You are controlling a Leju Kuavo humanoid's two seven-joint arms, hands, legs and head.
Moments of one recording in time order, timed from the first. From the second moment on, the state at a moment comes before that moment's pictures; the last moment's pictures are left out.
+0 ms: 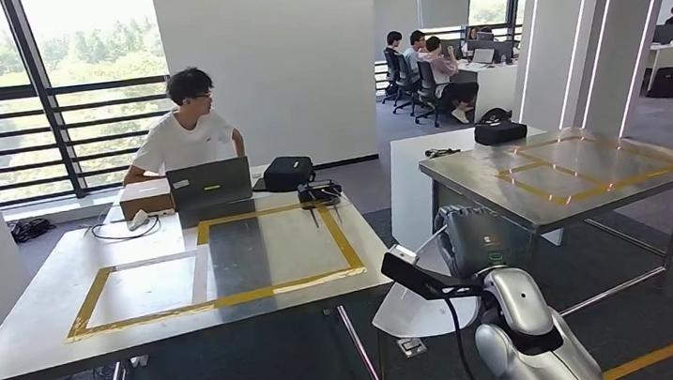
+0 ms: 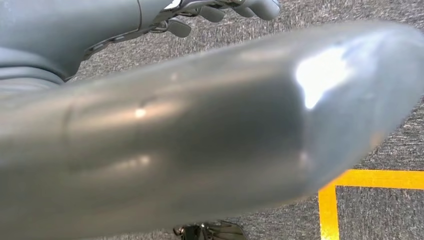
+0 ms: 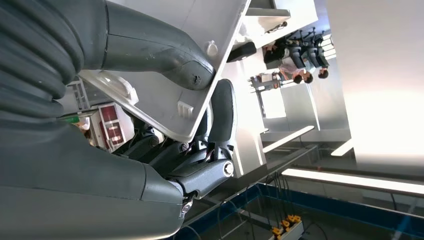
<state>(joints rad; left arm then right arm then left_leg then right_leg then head) -0.09 -0.16 1.20 -0.18 -0.97 0.13 -0.57 -0.94 -0.01 0.49 -0.61 1.26 -0.36 -0.27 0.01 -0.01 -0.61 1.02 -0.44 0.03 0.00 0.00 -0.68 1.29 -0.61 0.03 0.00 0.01</state>
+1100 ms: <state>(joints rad) -0.09 -0.16 1.20 -0.18 -0.96 0.13 -0.58 -0.91 -0.01 0.49 -0.61 1.28 -0.40 -0.28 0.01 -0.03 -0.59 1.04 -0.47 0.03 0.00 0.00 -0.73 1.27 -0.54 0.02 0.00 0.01</state>
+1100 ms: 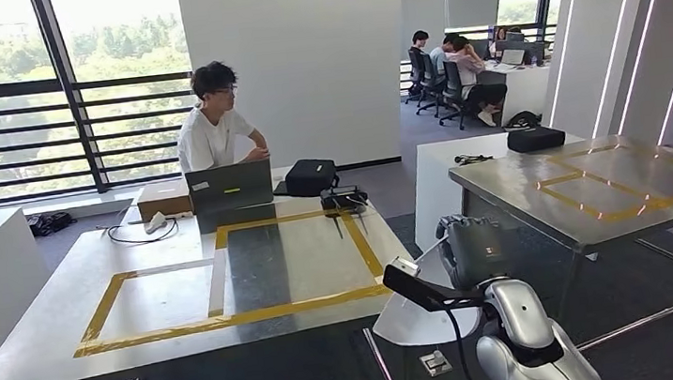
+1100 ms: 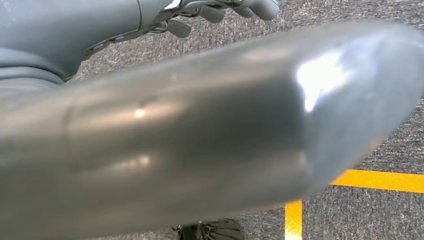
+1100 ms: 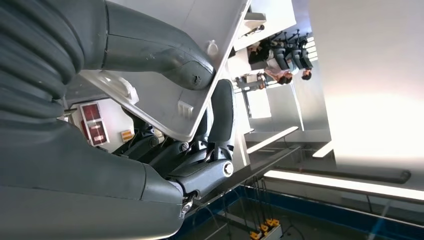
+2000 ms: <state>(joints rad) -0.09 -0.16 1.20 -0.18 -0.98 0.11 -0.57 -0.90 -0.02 0.49 -0.62 1.25 -0.40 -0.31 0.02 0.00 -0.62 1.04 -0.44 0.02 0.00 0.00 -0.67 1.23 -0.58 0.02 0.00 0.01</state>
